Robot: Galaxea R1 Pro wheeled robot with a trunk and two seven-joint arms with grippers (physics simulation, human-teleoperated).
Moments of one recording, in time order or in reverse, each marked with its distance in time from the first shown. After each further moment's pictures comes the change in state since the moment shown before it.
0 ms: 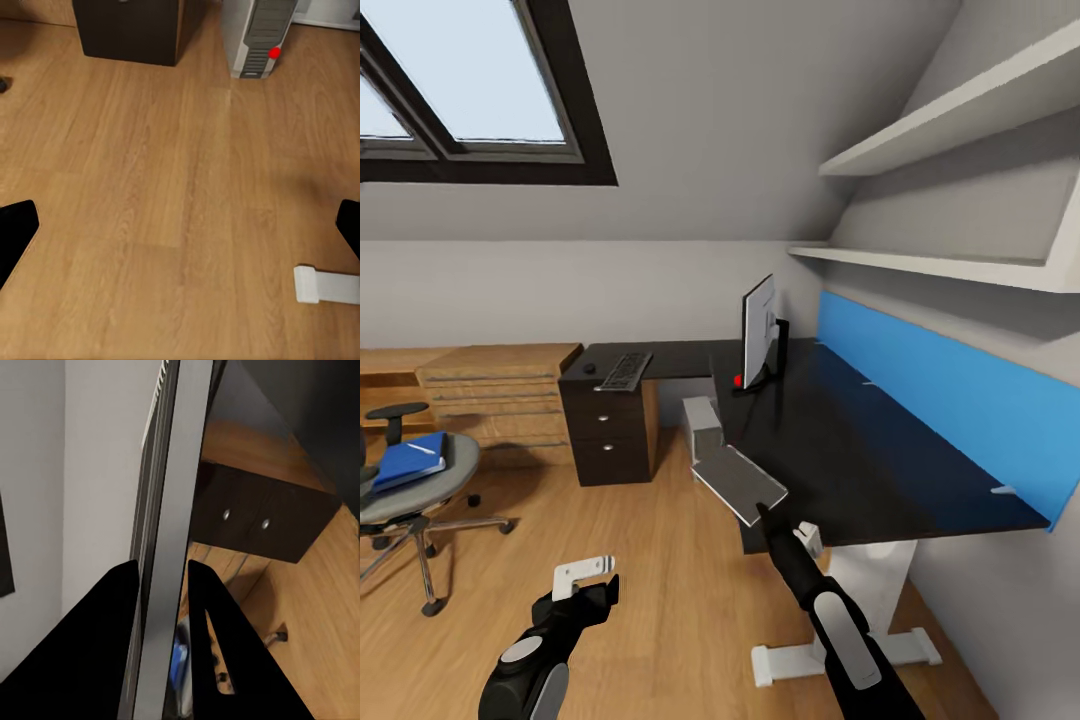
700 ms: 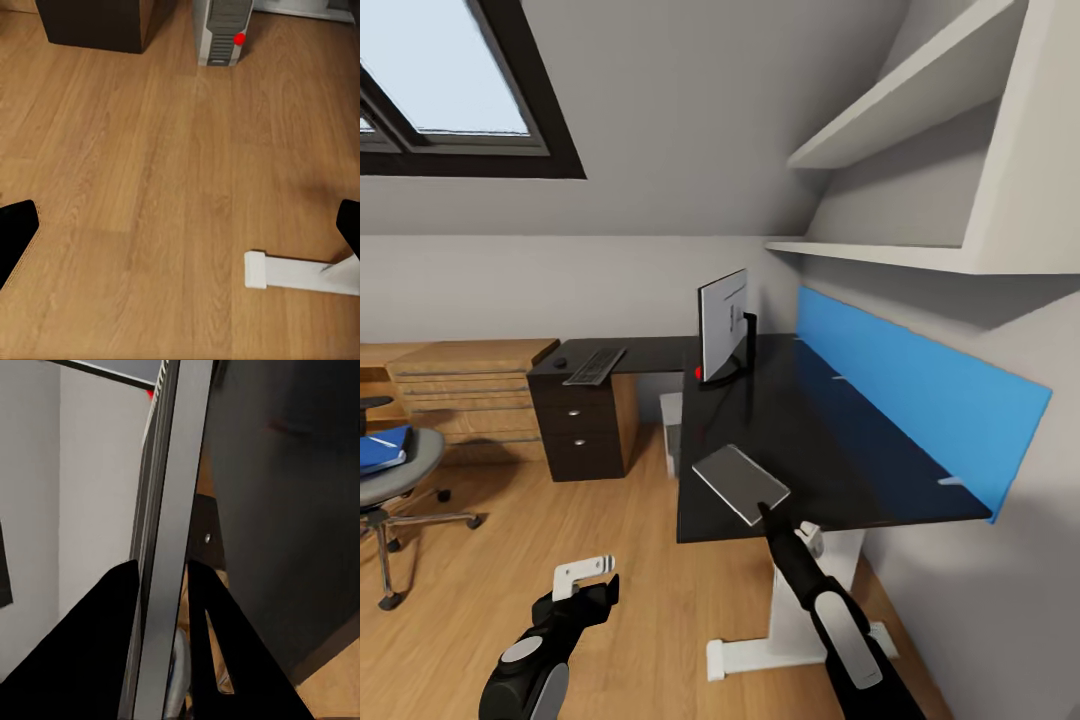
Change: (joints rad) left arm 0.000 -0.001 0.000 0.000 -0.001 0.000 0.000; right arm 0.000 -0.001 -0.005 -0.002 0.003 0.000 -0.002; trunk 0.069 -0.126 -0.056
